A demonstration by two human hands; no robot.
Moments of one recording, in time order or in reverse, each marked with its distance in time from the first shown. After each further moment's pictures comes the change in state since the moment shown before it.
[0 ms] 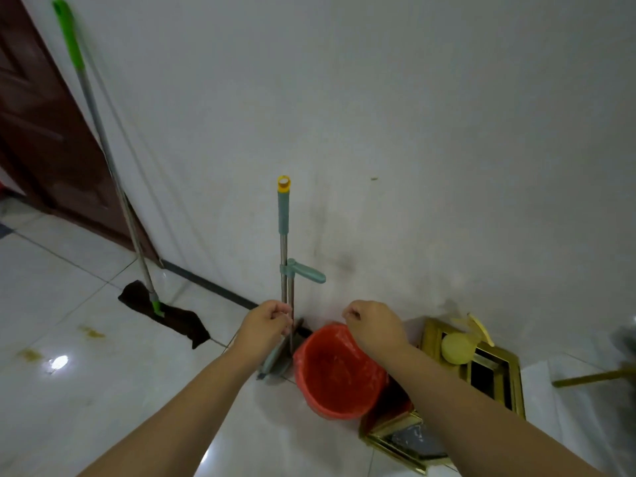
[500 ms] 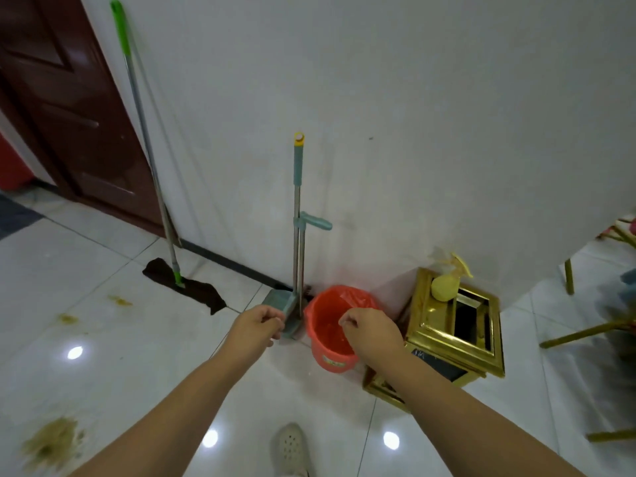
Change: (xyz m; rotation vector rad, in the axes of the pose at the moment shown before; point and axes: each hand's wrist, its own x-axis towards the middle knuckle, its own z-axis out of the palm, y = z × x) left_hand -0.199 -0.091 -0.035 0.073 -0.008 0.020; right_hand -0.213 -0.015 0.059 0.064 -0.025 -0.019
